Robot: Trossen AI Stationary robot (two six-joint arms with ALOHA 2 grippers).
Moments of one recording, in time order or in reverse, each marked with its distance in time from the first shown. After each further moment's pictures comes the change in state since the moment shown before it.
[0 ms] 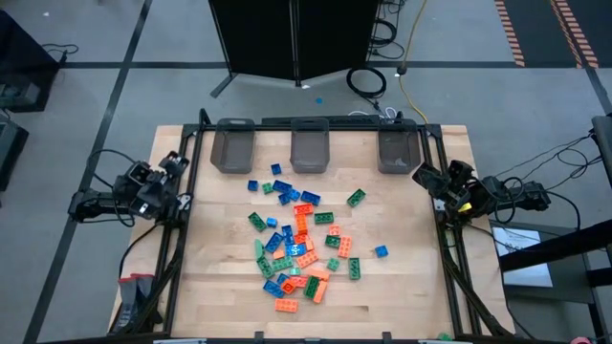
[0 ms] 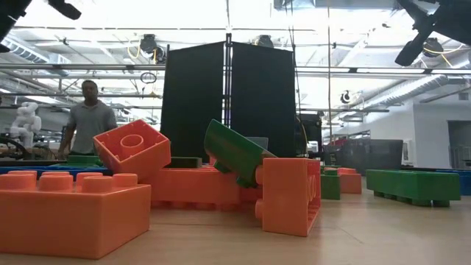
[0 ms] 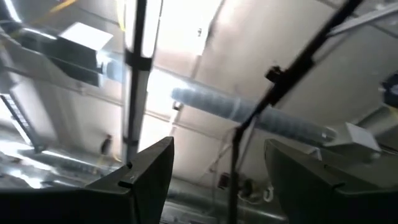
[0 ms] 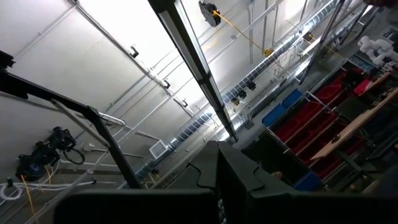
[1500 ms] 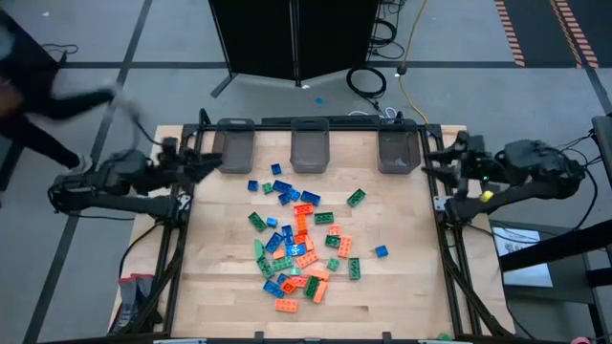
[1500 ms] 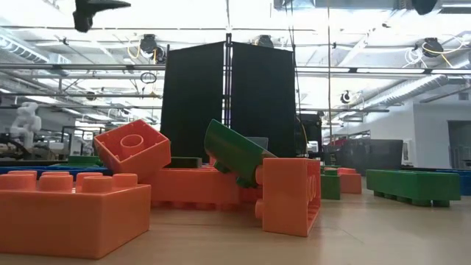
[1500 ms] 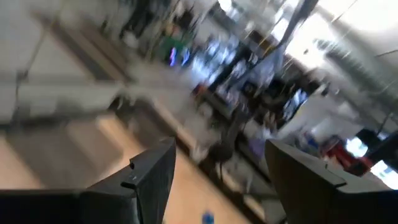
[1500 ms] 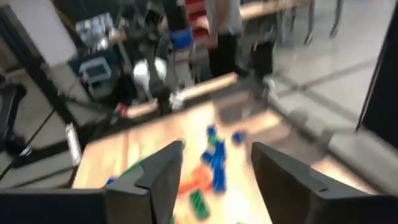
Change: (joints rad) left arm 0.000 0.356 0.692 -1.440 -0.317 -0.429; right arm 0.000 0.477 1.020 -1.501 0.013 -0.228
